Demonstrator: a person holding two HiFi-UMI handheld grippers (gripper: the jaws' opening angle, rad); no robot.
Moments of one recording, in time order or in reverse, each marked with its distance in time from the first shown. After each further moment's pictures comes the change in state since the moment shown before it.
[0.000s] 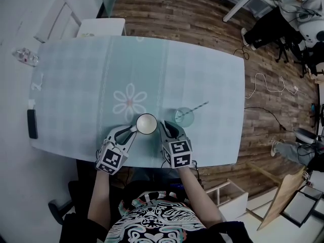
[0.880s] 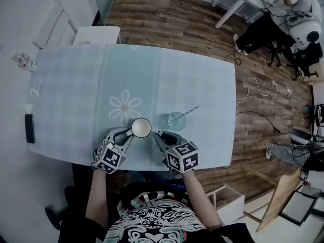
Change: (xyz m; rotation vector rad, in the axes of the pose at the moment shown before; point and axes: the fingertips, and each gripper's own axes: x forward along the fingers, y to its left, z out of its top) left arm 0.016 -0.004 0.003 0.094 0.040 -0.044; right arm -0.037 0.017 0.013 0.108 0.093 0.206
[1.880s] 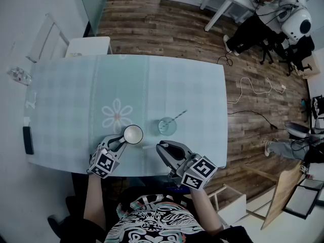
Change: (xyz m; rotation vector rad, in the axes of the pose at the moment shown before) left arm 0.003 -0.001 -0.003 0.038 0.028 -0.062; right arm -0.096 0.038 0.068 0.036 -0.397 0.235
